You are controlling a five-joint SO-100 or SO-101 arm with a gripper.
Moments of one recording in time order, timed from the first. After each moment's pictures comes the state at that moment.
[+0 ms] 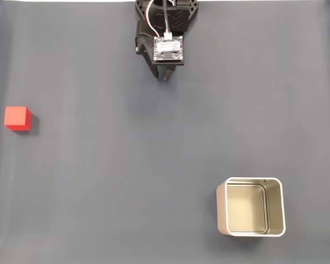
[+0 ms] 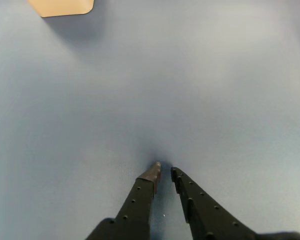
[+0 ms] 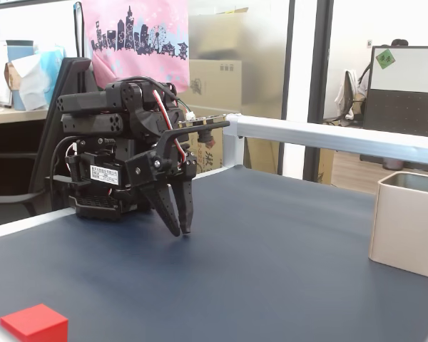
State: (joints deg) arm 0.8 186.0 176.4 76.4 -89.5
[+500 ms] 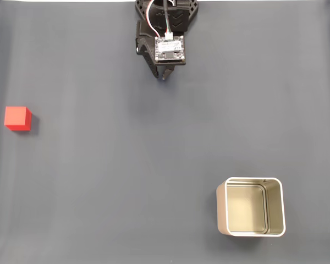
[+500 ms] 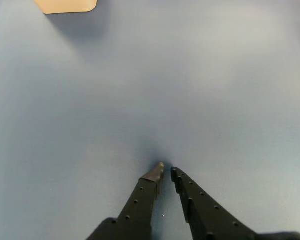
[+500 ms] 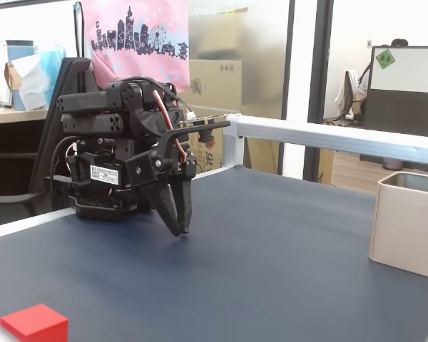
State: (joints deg) arm 0.8 186.0 176.4 76.4 -90.9
